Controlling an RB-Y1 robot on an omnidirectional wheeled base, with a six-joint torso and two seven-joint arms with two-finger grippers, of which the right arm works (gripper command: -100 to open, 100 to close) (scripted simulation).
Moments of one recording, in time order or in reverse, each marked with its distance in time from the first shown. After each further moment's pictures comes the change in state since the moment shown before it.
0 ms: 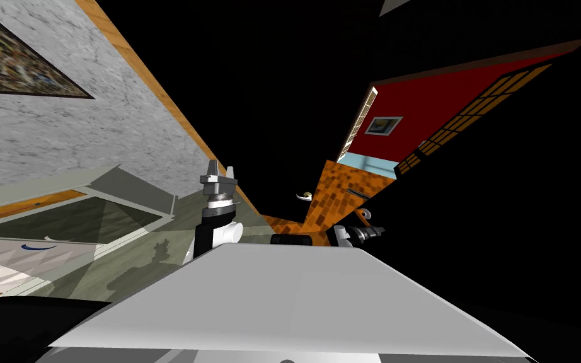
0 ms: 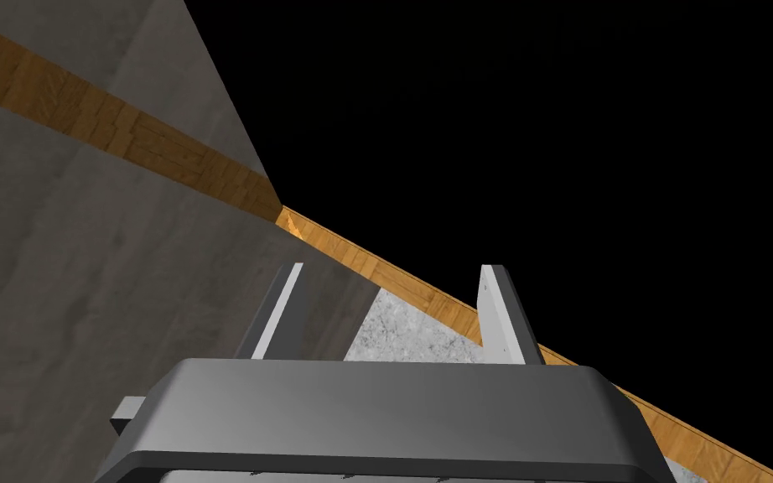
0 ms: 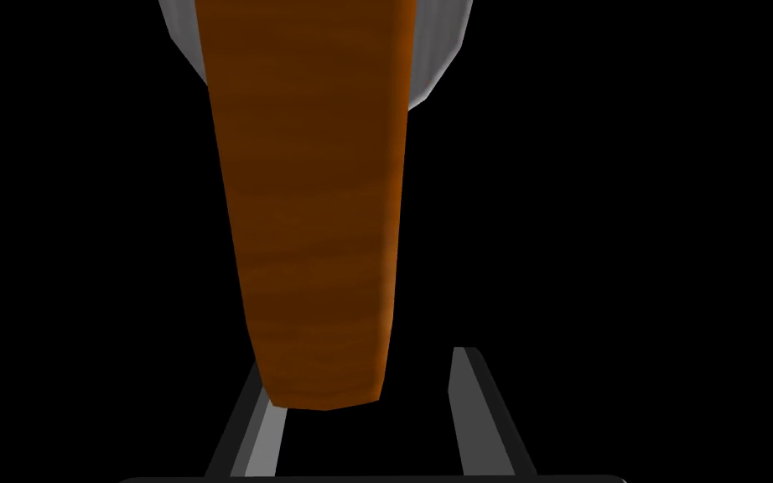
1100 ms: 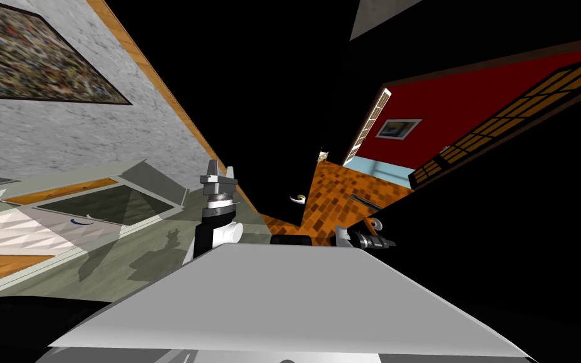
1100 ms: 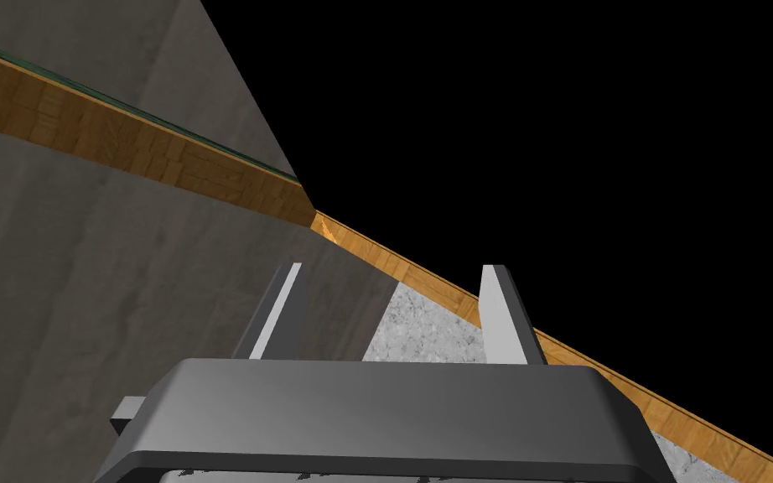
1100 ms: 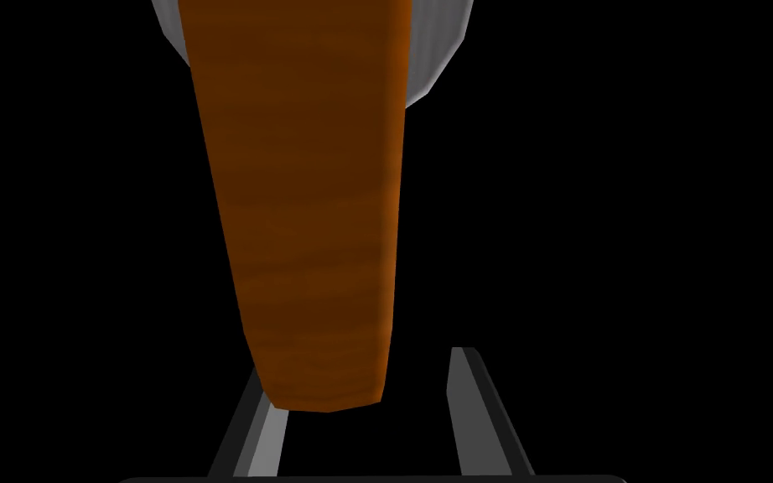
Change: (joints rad) arm -0.029 0.017 -0.112 0.024 -0.119 -0.128 0.072
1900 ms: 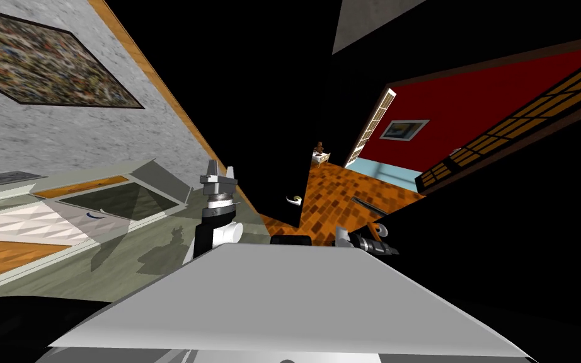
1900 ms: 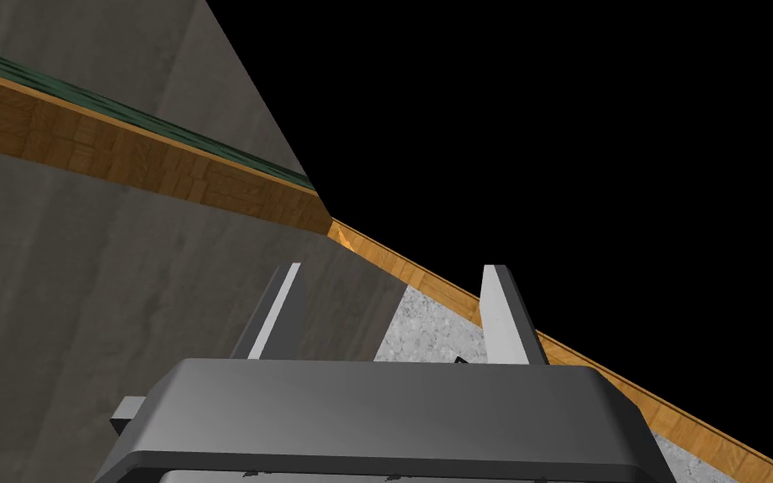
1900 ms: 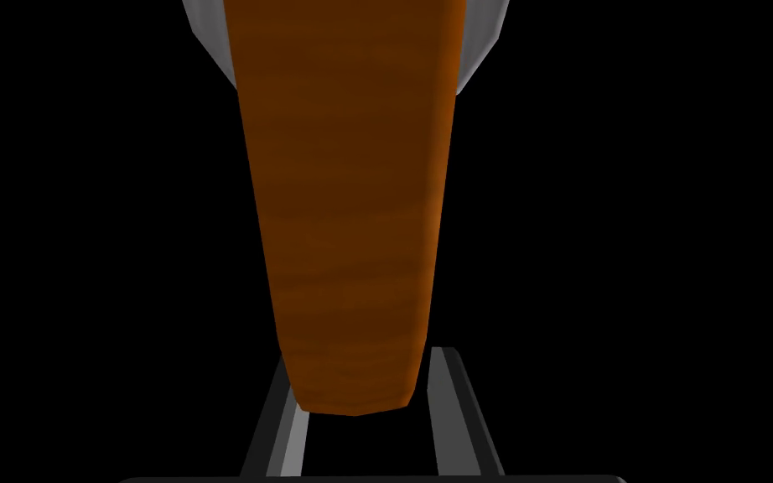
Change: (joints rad) arm -0.013 0.009 -0.053 0.015 -0.055 -0.061 0.032
